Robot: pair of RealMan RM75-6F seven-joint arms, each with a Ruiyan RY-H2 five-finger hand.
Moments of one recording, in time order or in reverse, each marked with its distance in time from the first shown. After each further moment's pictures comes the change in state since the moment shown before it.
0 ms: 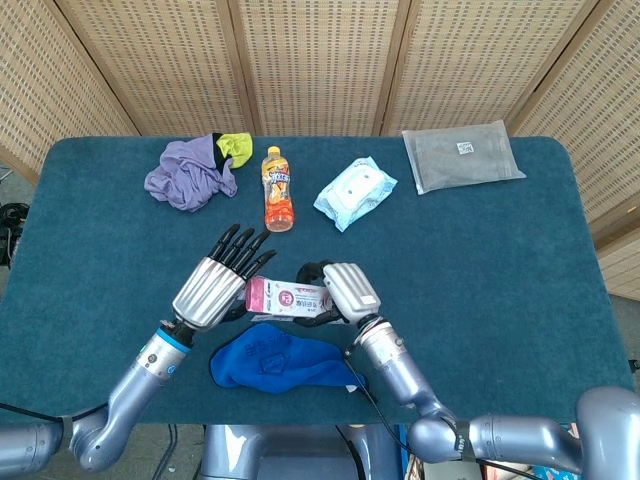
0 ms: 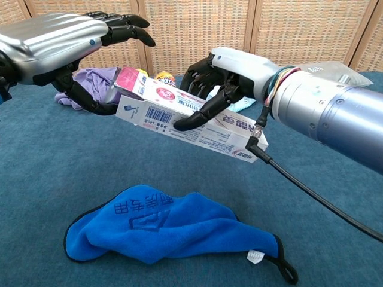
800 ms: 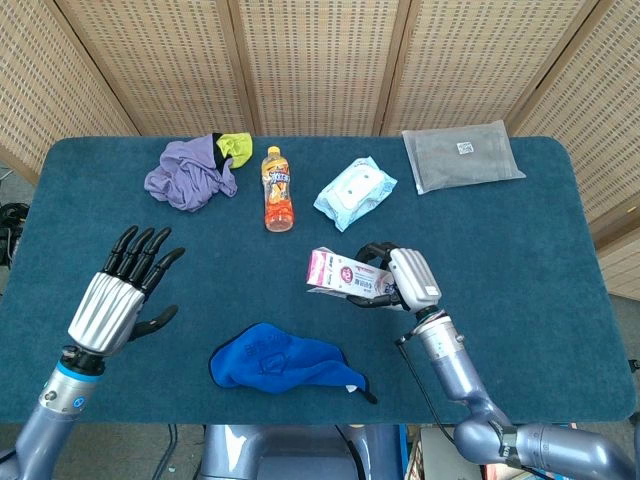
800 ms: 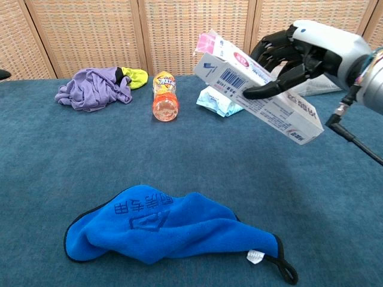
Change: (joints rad) left arm 0.258 0.212 0.108 -0.004 0.259 0.331 -0.290; right arm -0.167 0.163 -0.047 0.028 -0.210 0.101 0.287
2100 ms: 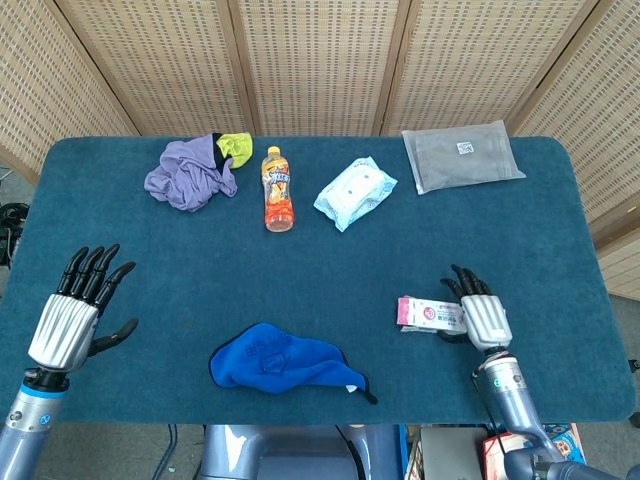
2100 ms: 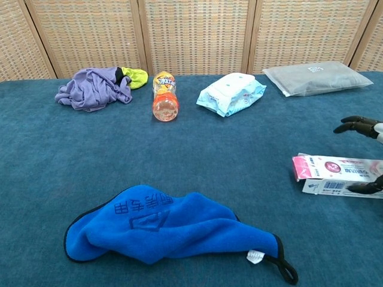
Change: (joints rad) left arm 0.148 -0.059 0.010 0.229 0.026 0.071 -0.184; right arm -0.230 -0.112 -0.226 0.554 -0.152 0.056 -0.064
